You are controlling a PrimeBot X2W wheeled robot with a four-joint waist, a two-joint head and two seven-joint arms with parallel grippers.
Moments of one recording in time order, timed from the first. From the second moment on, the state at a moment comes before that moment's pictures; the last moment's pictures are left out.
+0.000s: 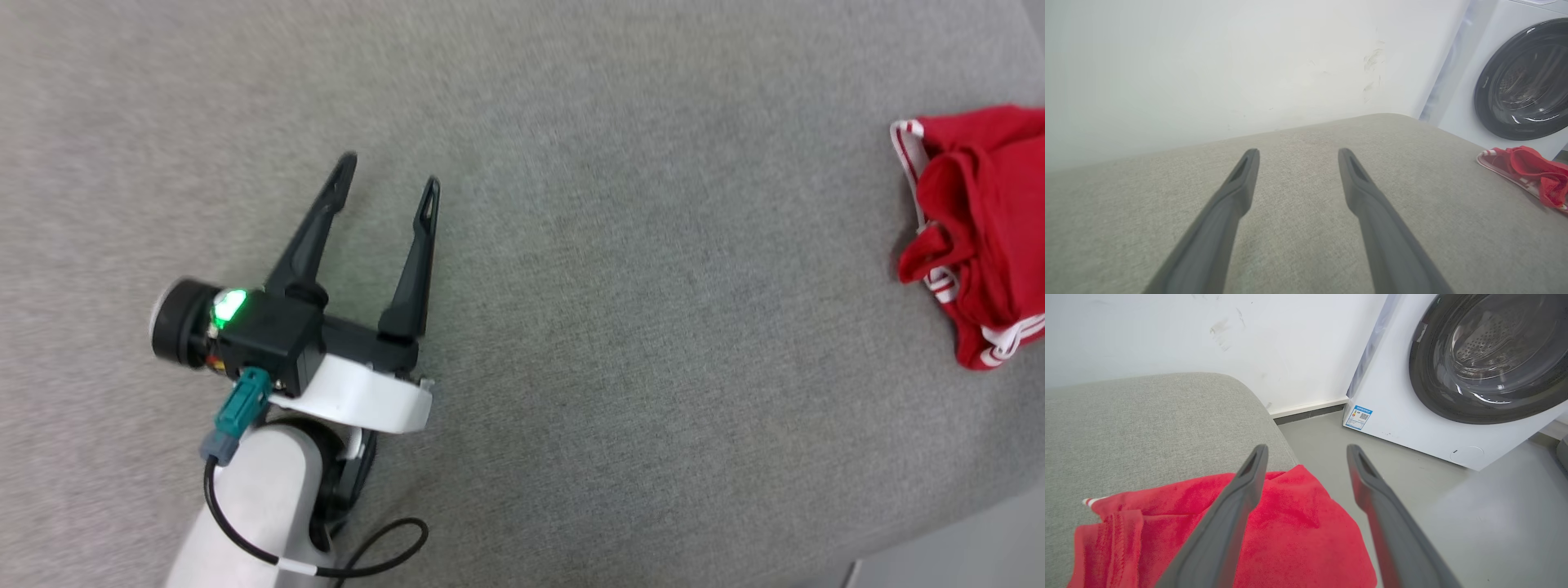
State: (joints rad) left arm -0.37 0.21 -0.28 -0.09 -0.16 -0.01 -0.18; right arm -0.71 -0.51 -0.23 0.75 0.30 0.13 -0.14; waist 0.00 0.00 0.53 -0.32
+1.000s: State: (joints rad) left arm -0.05 0.15 -0.18 0.12 -0.31 0.09 -0.25; right arm -0.01 -0.14 -0.09 0.03 0.23 0.13 -0.08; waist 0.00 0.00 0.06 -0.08
